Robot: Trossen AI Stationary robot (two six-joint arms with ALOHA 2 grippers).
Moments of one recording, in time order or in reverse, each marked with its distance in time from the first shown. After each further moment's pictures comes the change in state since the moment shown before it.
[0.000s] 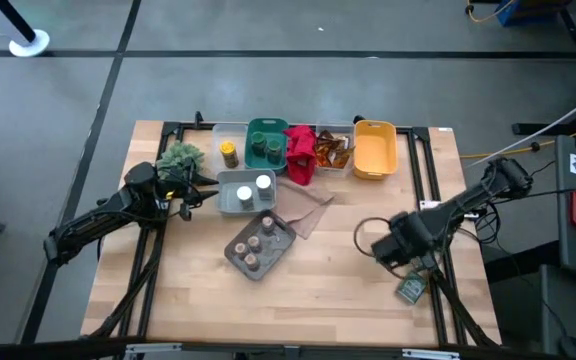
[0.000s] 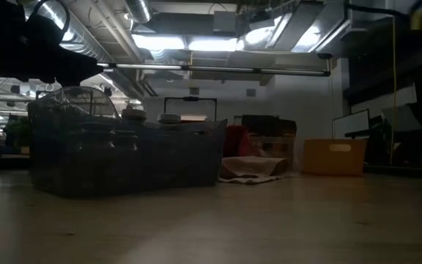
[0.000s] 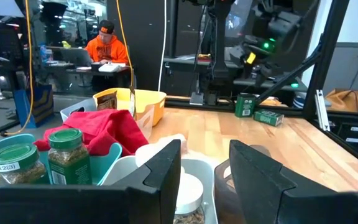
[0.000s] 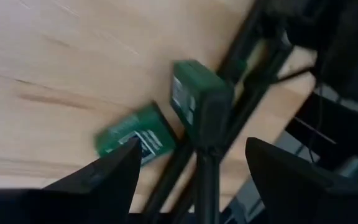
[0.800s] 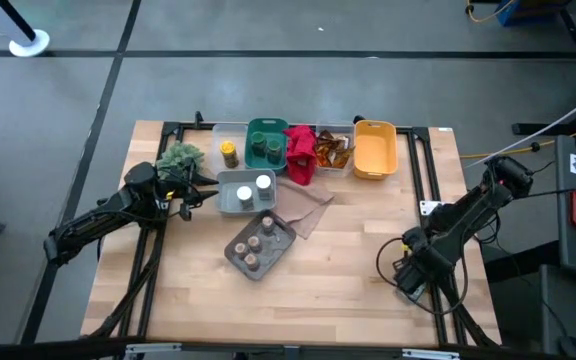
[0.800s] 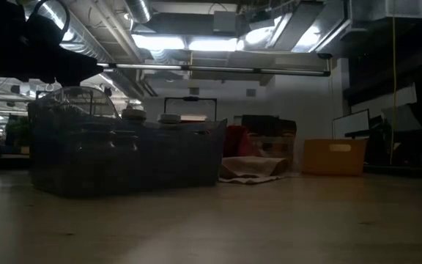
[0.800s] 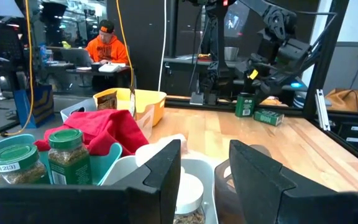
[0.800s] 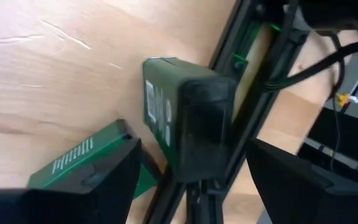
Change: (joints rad) left arm 0.000 0.000 0.000 0.000 0.000 0.002; right arm 0.309 -0.020 -0.239 0.211 0.039 0.344
